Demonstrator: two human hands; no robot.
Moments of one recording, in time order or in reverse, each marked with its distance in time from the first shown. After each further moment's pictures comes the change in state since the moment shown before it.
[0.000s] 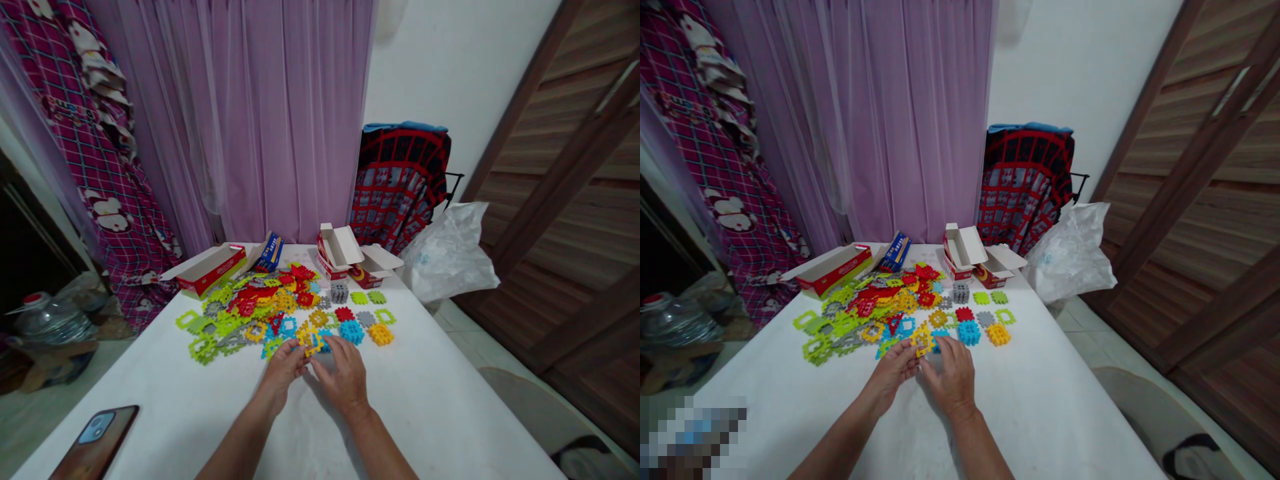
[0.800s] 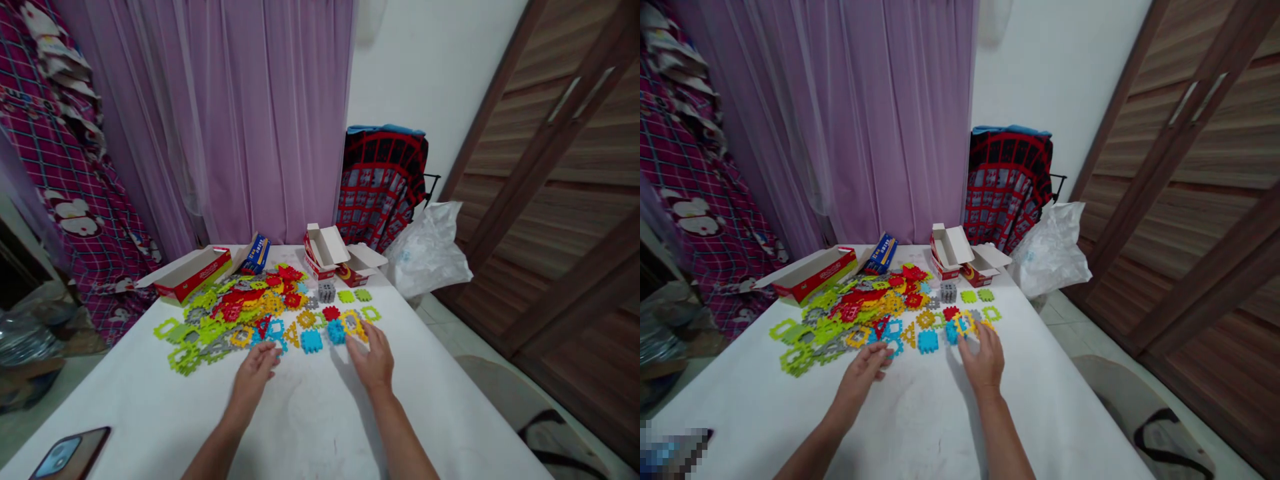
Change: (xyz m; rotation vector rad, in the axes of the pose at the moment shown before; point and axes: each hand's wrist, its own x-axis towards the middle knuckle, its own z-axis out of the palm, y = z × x) left_hand -0.007 0.008 -0.032 0.303 0.135 0.222; right_hand 0.006 0.080 -0.032 -0.184 0.168 0.296
